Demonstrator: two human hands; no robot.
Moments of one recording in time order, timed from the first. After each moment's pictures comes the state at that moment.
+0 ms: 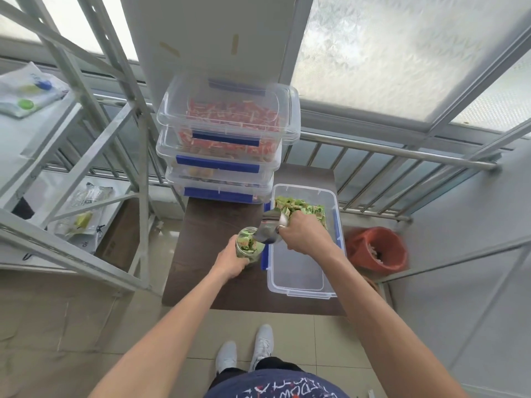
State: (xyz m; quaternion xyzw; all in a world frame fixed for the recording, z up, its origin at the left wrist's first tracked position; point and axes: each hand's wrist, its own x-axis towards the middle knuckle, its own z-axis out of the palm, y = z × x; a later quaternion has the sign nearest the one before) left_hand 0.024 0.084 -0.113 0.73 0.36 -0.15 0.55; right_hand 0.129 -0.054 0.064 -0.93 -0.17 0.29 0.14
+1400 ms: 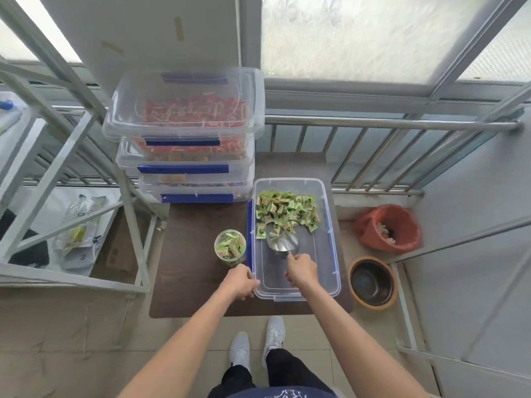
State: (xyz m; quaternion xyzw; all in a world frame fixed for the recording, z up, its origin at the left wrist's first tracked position) left_hand 0.064 0.013 -0.134 0.77 0.34 -0.31 0.44; right_hand 0.158 -0.141 -0.127 -0.86 0.13 0.34 0.36
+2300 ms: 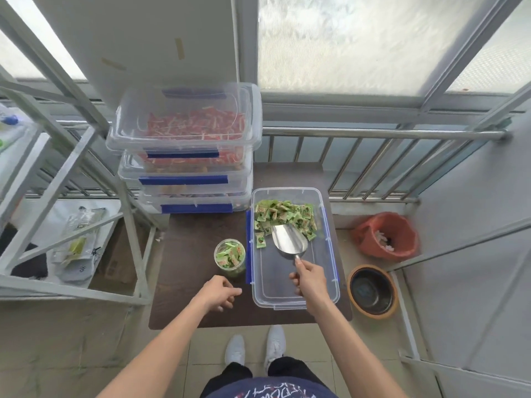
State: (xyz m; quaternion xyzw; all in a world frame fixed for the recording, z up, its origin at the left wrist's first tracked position) left_hand 0.034 0.058 -0.136 0.71 0.40 -0.31 0.49; right_hand 0.145 -0.163 -0.096 -0.74 0.19 0.31 0.56
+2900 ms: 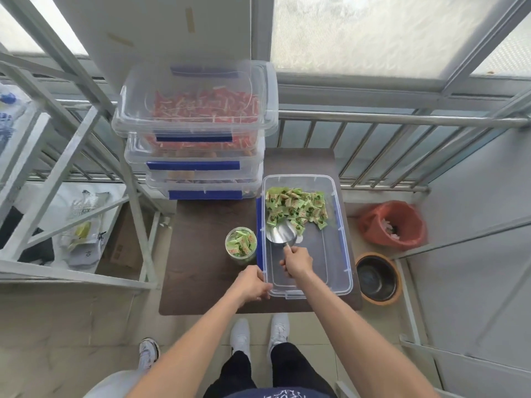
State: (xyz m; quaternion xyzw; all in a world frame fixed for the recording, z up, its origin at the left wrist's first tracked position) left_hand 0.052 0.014 -0.141 0.70 0.35 -0.30 0.54; right_hand 0.157 -0.103 -0.152 -0.82 0.16 0.35 0.42
